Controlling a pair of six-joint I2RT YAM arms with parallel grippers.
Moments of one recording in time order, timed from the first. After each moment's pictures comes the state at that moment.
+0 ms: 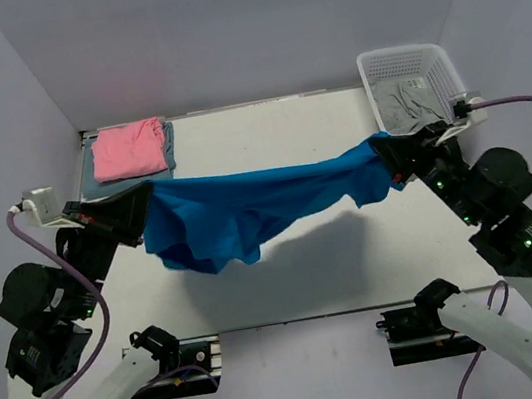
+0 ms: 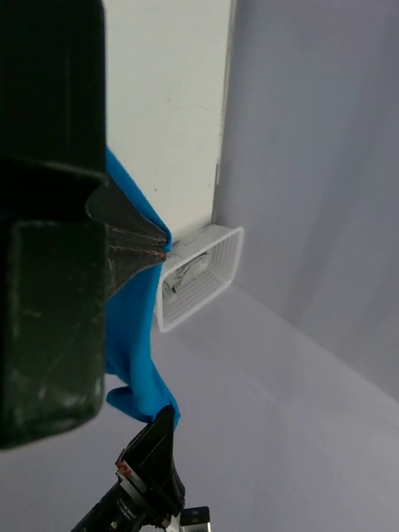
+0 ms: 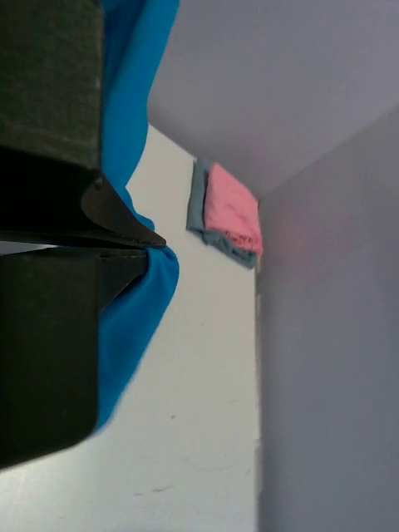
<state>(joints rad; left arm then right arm) -0.64 0.55 1.19 -0.41 -0.20 -0.51 0.53 0.66 1.12 -0.40 0.05 0.41</state>
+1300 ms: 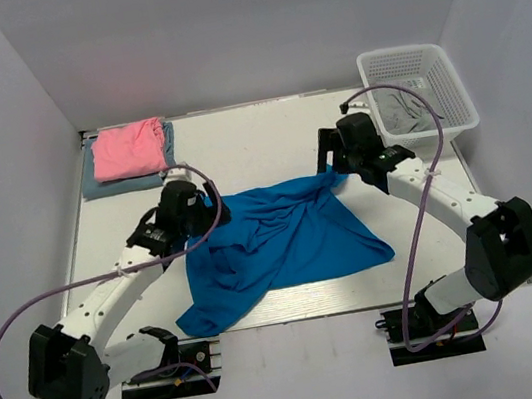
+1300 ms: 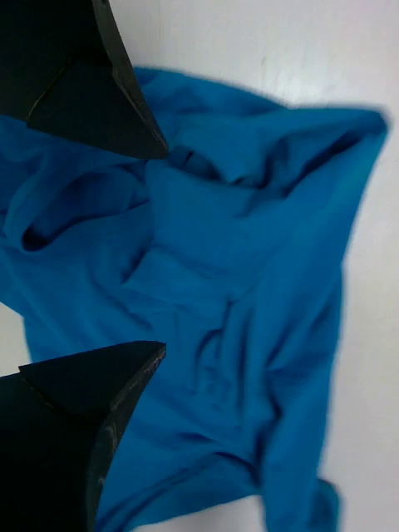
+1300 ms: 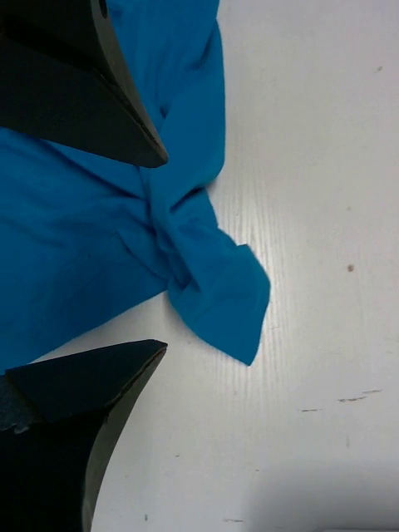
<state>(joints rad) -0.50 1.15 0.83 -0.38 -0.22 -0.59 0.46 1.43 1.07 -0.30 0.22 0.39</state>
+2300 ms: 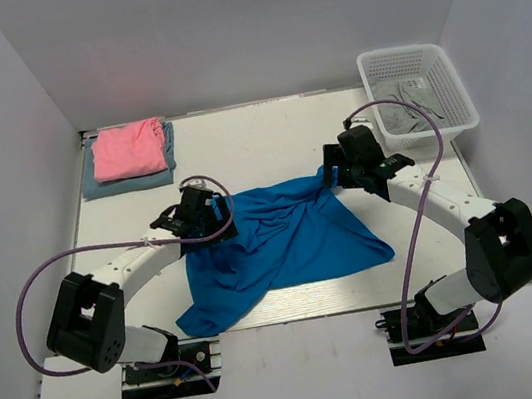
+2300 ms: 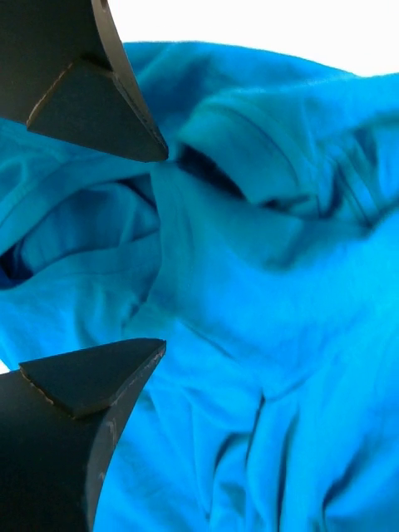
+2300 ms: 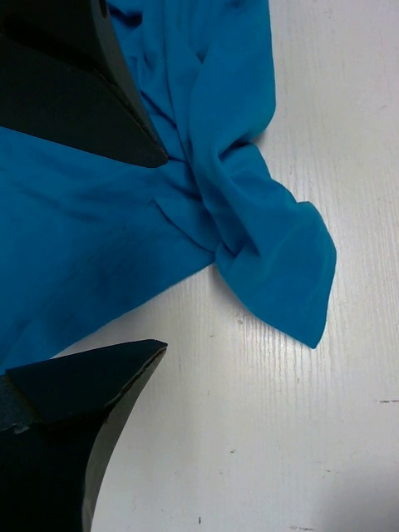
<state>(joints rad) -0.50 1.39 0.77 -0.36 -0.15 -0.60 0.45 1.41 0.97 -0.35 0.22 0.42</state>
